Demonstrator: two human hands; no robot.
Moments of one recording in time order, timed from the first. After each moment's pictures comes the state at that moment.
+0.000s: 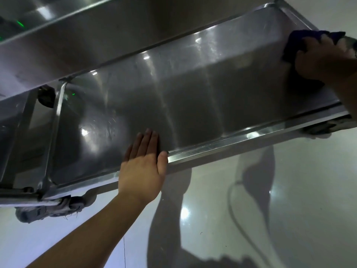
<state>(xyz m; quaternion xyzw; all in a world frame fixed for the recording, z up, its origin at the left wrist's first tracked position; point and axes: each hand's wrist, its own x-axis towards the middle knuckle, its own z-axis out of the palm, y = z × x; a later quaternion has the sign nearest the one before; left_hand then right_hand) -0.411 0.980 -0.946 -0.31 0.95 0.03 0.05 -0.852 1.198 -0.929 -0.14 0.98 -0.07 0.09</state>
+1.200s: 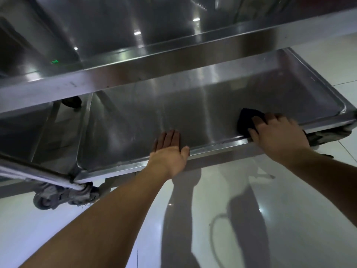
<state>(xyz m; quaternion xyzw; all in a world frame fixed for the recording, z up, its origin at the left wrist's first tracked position) -0.417 0.969 -0.925 -0.32 0.93 0.15 0.14 -0.622 1.196 -0.911 -0.39 0.91 0.11 -0.03</state>
